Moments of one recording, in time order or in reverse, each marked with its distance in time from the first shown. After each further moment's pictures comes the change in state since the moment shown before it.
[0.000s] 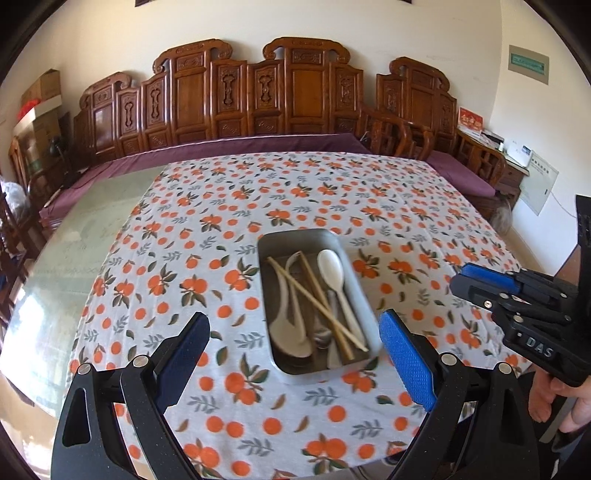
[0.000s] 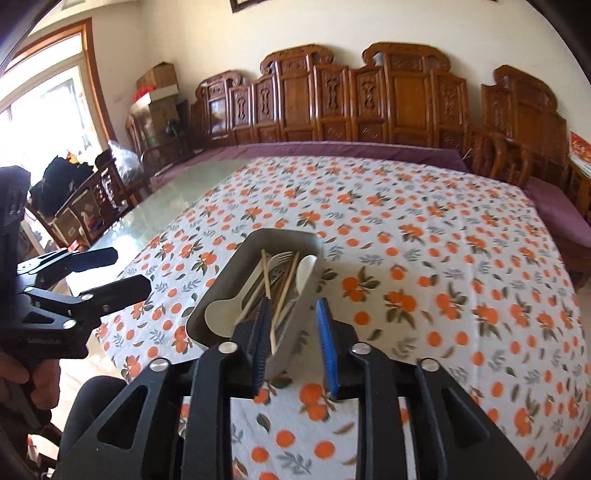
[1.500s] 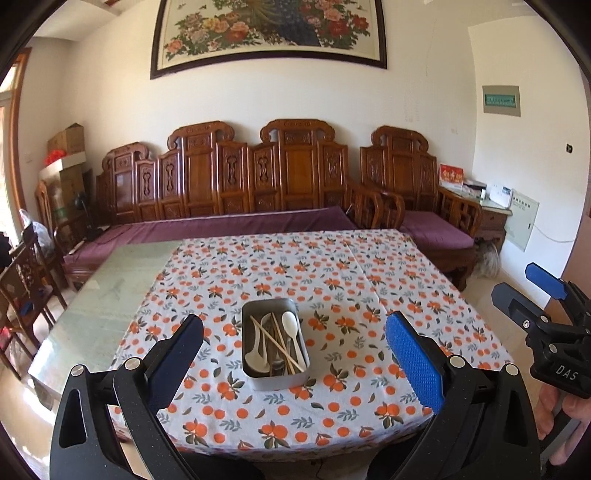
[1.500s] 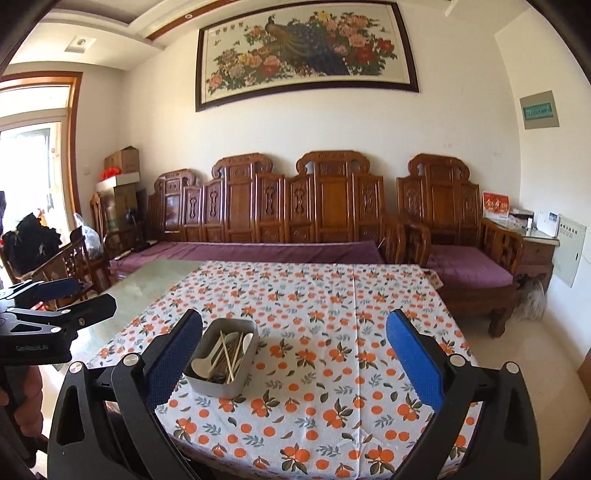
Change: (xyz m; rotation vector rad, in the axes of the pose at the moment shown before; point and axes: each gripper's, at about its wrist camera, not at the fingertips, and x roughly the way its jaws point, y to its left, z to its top) left arm -0.181 -0.086 -0.007 0.016 -0.286 0.049; right arm -0.235 0.011 -0.020 0.013 -0.396 -0.258
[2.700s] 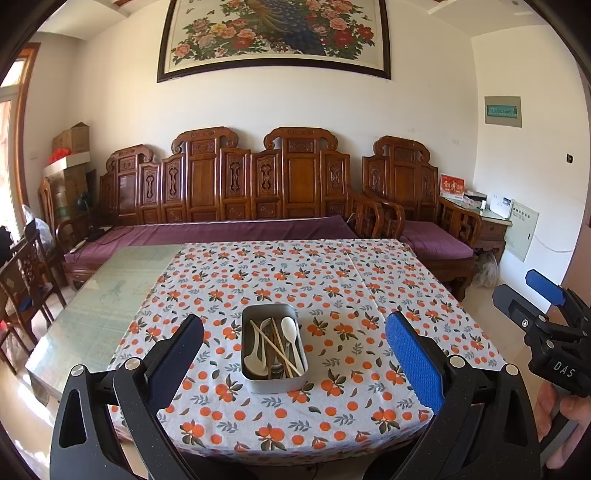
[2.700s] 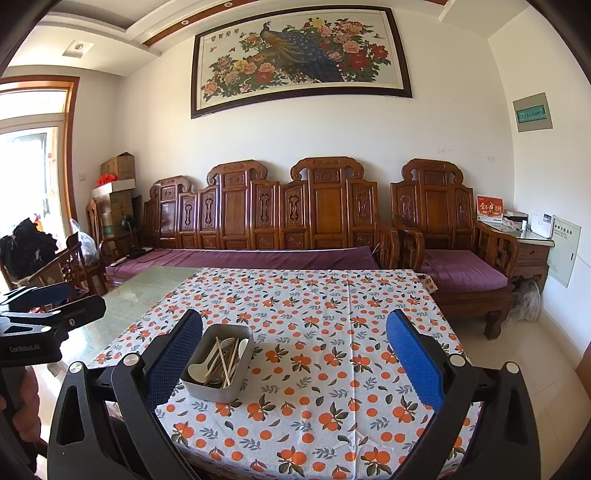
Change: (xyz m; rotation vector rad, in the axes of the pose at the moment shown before) left arm -0.008 -0.001 -0.002 -0.018 -0.028 0.002; right arm -0.005 -0.003 -0.001 0.010 -0.013 -0.016
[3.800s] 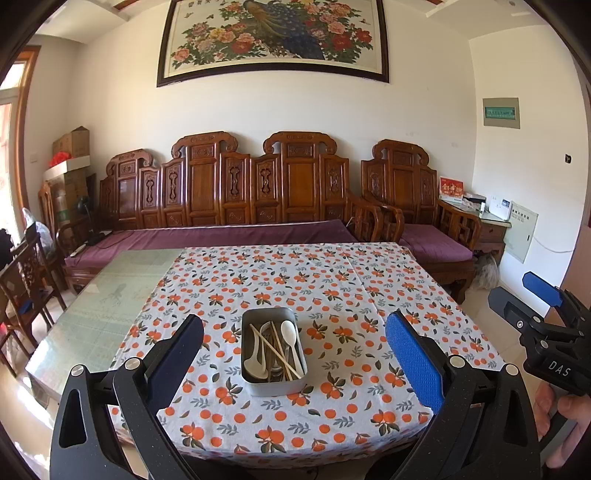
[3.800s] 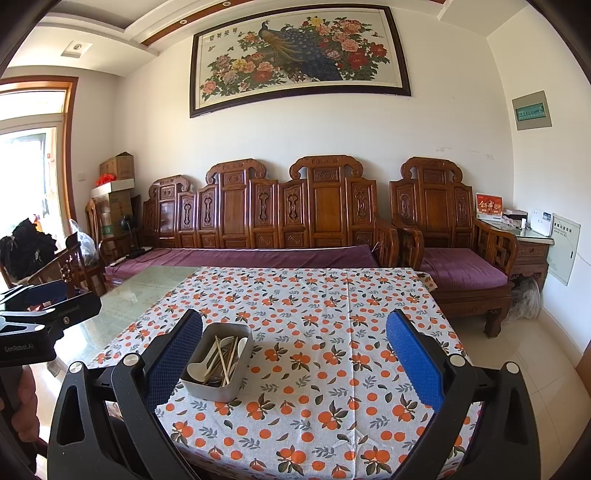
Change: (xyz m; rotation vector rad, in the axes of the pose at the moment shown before) left arm -0.005 -0.004 0.000 0.001 -0.020 0.005; right arm 0.002 0.000 -0.005 0.003 0.003 -0.003
